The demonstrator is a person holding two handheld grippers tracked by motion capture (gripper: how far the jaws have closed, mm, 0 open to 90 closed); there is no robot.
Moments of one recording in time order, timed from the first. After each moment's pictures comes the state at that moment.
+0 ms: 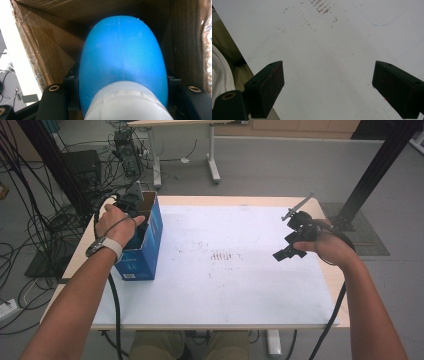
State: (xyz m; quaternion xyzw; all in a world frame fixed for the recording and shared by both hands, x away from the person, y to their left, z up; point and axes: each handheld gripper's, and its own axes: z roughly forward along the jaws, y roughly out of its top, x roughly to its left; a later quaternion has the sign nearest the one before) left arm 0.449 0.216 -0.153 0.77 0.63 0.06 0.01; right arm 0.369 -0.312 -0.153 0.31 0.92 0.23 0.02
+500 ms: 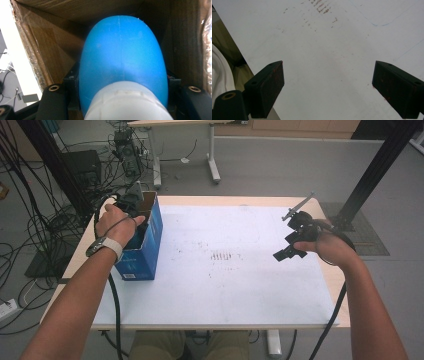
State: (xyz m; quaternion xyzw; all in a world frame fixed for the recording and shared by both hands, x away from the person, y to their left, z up) left arm 0.449 0.216 -0.153 0.77 0.63 0.06 0.01; right arm 0.369 -0.312 -0.152 0.31 0.92 0.23 0.02
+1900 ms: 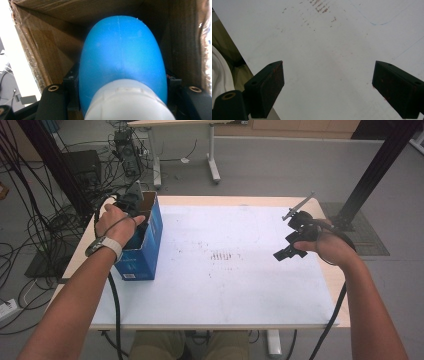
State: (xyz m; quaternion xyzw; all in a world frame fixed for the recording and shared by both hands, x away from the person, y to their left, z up) left arm 0.450 0.221 -0.152 0.77 0.63 0.06 0.02; right arm 0.368 -0.312 -0.151 0.32 0.92 0.23 0.02
